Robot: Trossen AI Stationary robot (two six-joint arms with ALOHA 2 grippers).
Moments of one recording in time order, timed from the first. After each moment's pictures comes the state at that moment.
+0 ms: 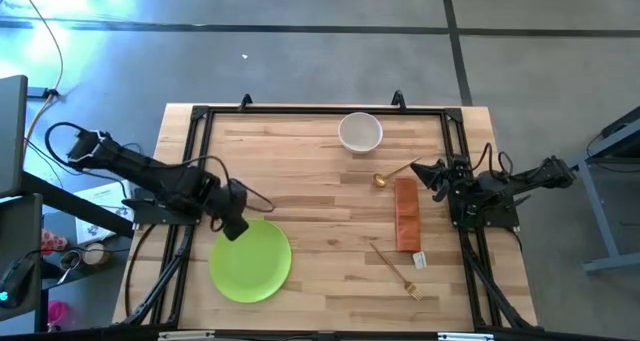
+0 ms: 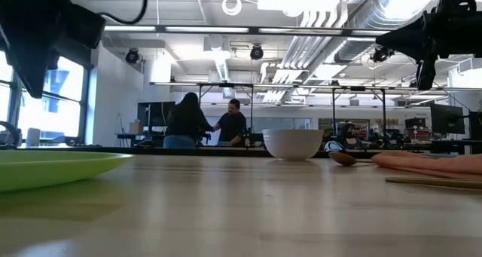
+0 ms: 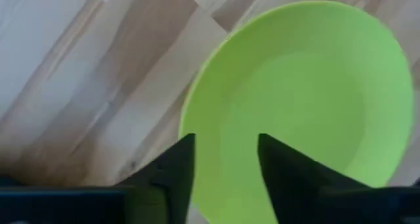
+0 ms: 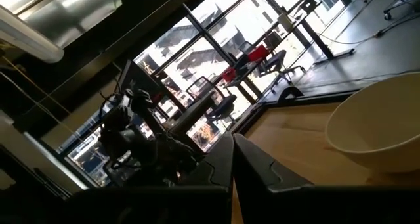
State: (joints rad) left arm -0.16 1.06 0.73 -1.00 0.02 -0.98; right arm 0.30 0.06 0.01 0.26 0.72 0.61
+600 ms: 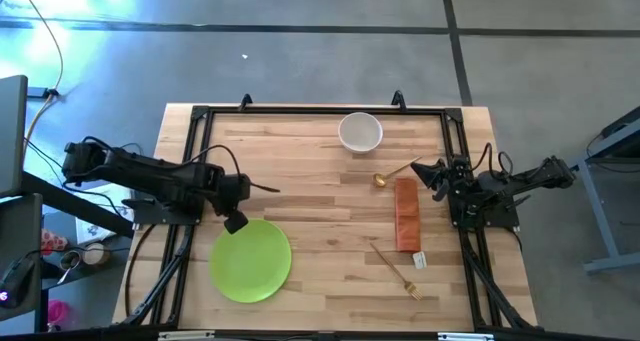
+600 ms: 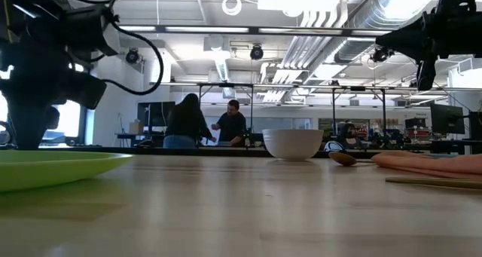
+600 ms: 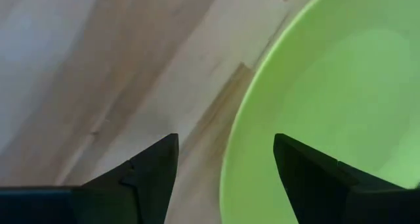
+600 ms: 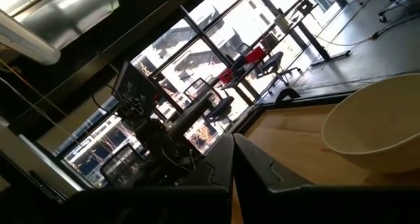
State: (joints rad) left arm 0.14 1.06 0.40 -0.66 0.33 -0.68; right arm 0.30 0.06 0.01 0.26 0.73 0.60
